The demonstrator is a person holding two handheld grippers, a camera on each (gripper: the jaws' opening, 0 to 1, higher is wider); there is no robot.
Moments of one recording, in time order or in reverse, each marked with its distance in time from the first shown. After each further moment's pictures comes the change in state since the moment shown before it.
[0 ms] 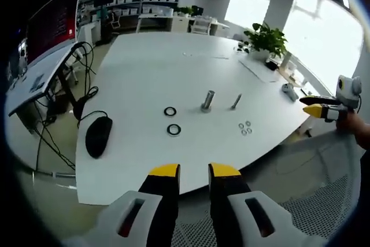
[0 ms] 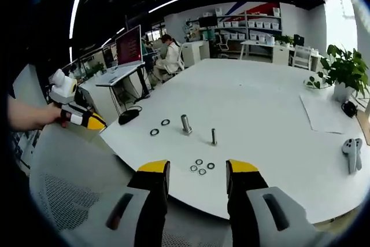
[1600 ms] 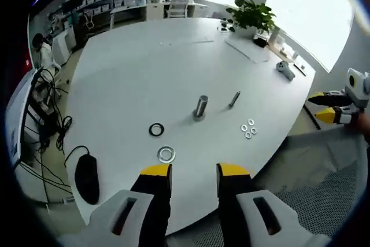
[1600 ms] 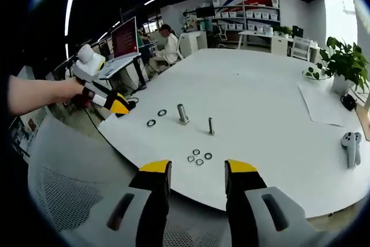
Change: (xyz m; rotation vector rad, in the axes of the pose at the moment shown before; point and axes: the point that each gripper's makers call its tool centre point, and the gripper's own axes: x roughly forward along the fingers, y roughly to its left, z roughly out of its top) left arm 0.086 -0.013 0.047 0.292 0.212 -0.068; right arm -0.001 -0.003 -0.011 0.017 0.080 -0.017
